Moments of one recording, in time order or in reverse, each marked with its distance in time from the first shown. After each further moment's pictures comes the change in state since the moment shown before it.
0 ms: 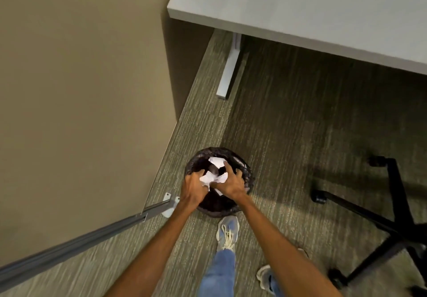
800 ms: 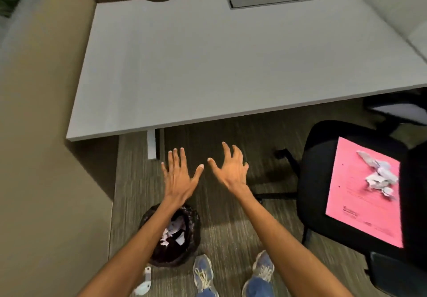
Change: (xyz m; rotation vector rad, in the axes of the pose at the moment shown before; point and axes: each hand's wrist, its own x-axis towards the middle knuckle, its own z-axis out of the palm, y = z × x) left_hand -0.074 0.300 -0.035 0.402 0.127 0.584; right_hand -0.173 0.053 -0.283 0.125 0.779 -0.033
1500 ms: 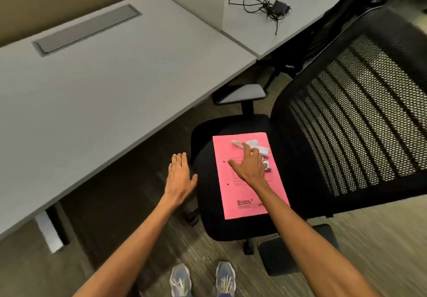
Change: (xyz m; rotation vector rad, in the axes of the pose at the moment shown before) left_hand 0.033 0.395 0.127 0.051 -0.299 0.581; right_hand 0.016 0.362 -0.274 0.076 0.283 0.603
